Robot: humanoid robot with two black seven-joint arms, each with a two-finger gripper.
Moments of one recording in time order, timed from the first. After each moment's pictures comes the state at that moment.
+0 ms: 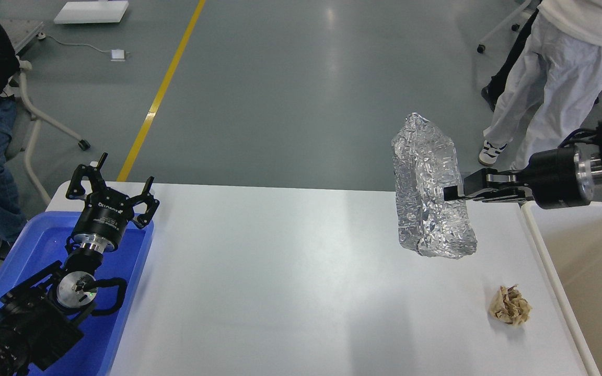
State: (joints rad) left arm -0.58 0.33 -0.75 -0.45 -0.16 -0.64 -0.52; right arm 1.38 -0.99 -0.05 1.33 -0.98 0.61 0.35
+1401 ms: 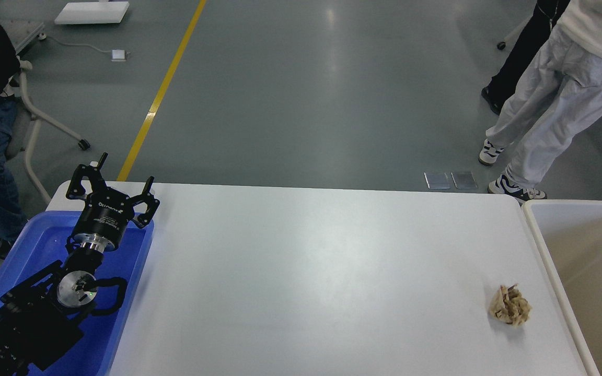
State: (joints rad) left arm -0.58 0.33 -0.75 -0.45 -0.16 -0.64 -0.52; right arm 1.06 -0.74 -0.04 -0.08 -0.79 0.53 0.19
